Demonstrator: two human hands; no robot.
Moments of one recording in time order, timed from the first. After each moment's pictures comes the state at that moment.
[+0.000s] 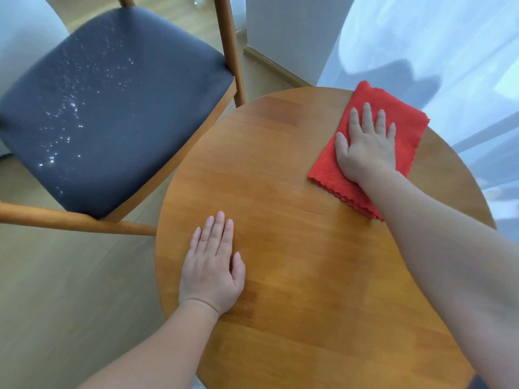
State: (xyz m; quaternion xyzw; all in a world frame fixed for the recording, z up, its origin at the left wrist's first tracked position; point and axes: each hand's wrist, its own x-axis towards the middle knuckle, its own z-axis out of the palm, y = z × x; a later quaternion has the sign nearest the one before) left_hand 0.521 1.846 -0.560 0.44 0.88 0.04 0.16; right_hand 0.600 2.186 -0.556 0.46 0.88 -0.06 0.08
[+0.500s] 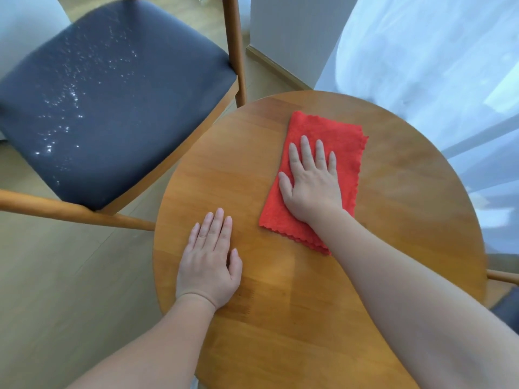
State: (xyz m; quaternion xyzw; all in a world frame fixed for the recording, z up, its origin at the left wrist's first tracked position) left_hand 0.521 1.846 -0.558 0.43 0.88 0.07 0.16; right_hand 0.577 2.081 -0.552 0.35 0.93 -0.08 0.11
